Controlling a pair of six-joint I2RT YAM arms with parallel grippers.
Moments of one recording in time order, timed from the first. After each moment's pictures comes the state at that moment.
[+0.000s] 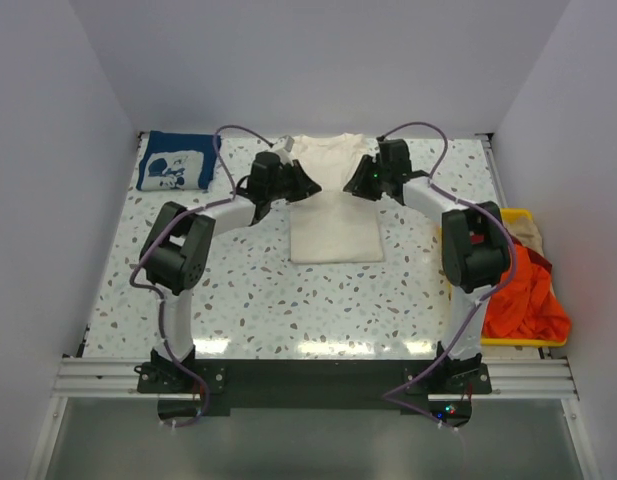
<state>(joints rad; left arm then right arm) -0.42 2.01 1.28 0.34 0.32 -0.68 0.26 1.99 1.43 -0.16 -0.22 0.63</state>
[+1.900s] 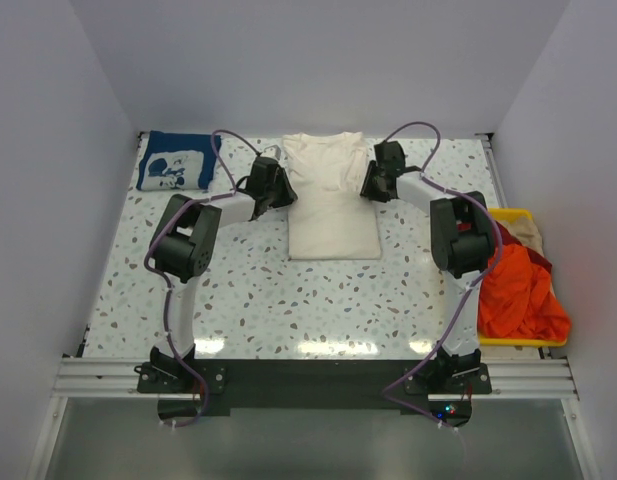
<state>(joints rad) -0.38 2.17 1.39 0.15 0.06 -0.57 0.25 2.16 1.58 -0.28 0.05 0.50</state>
